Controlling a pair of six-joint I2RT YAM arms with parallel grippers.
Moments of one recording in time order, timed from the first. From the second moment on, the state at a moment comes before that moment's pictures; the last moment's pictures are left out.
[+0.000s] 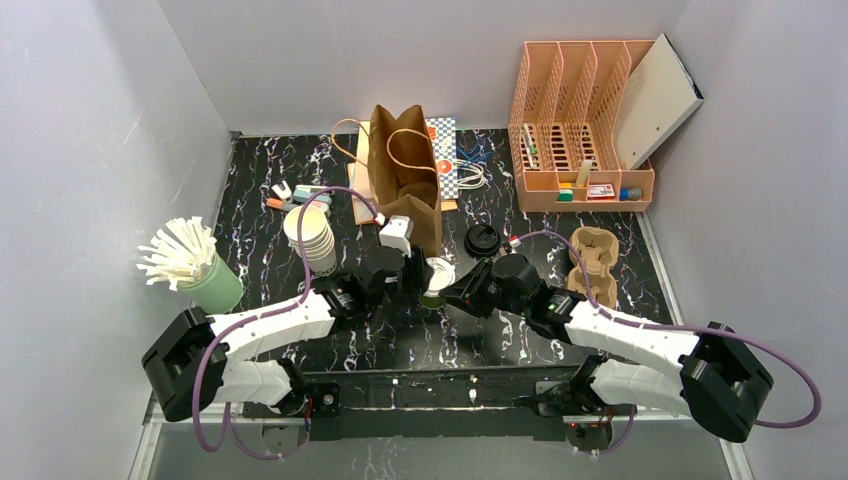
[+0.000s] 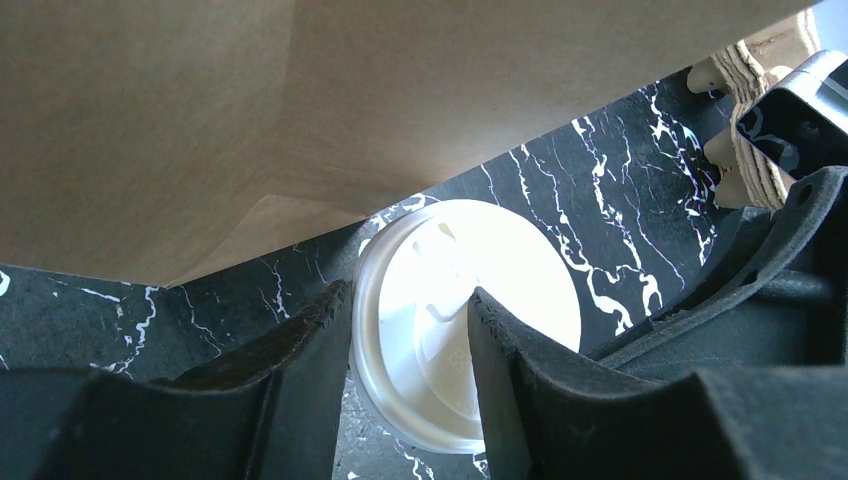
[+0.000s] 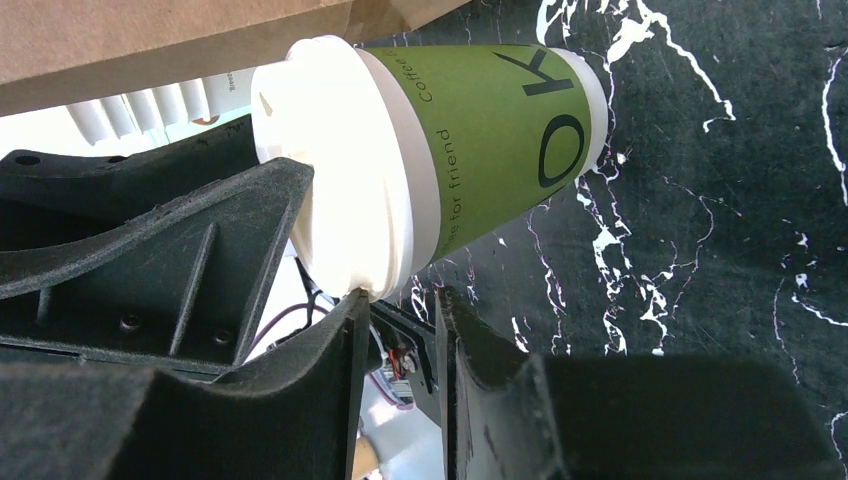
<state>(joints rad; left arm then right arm) -0.94 1.23 0.64 0.10 -0.28 -0.55 0.89 1.11 0.48 0.02 -0.04 1.39</state>
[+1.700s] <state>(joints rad) -0.99 1.22 0.86 -0.24 -0.20 -0.50 0.82 0.95 0.69 -0.38 0.03 0.77</state>
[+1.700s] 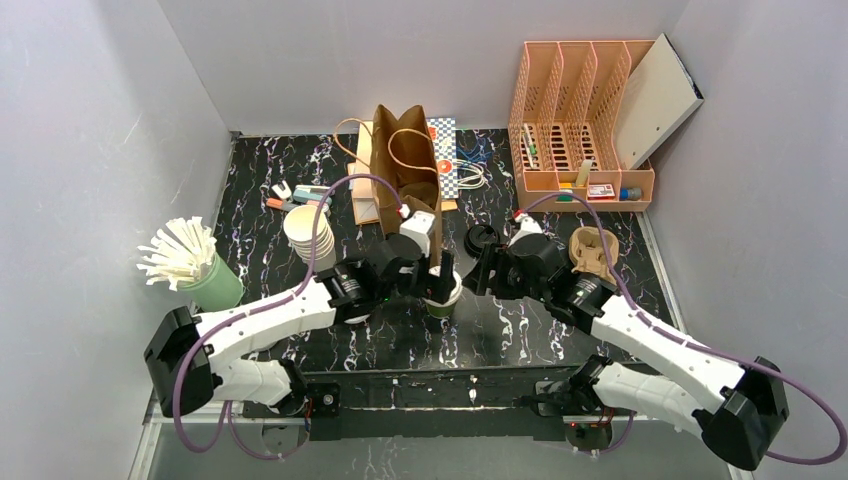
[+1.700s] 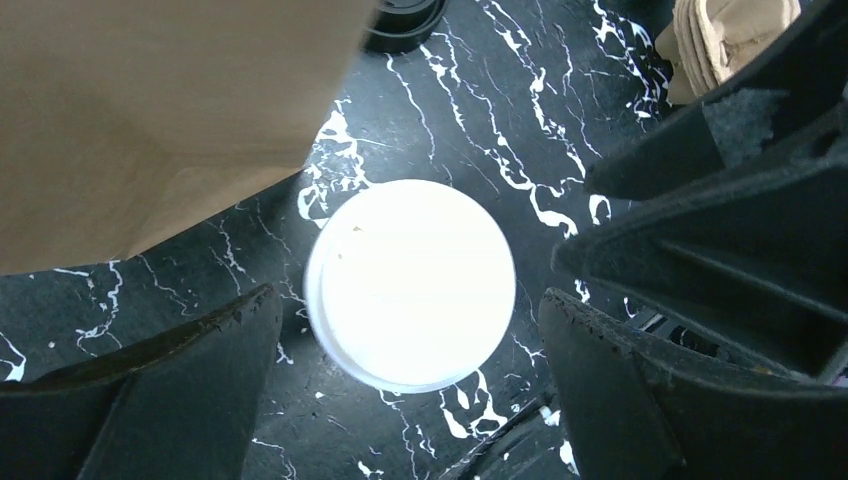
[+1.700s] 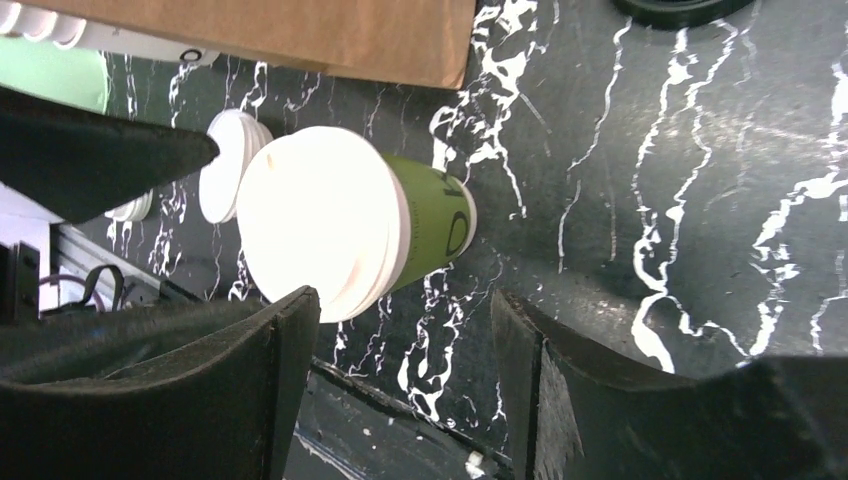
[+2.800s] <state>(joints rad) -1.00 1.53 1.22 -0.59 -0.16 -0.26 0.77 0.59 0.64 -0.51 0.22 0.80</state>
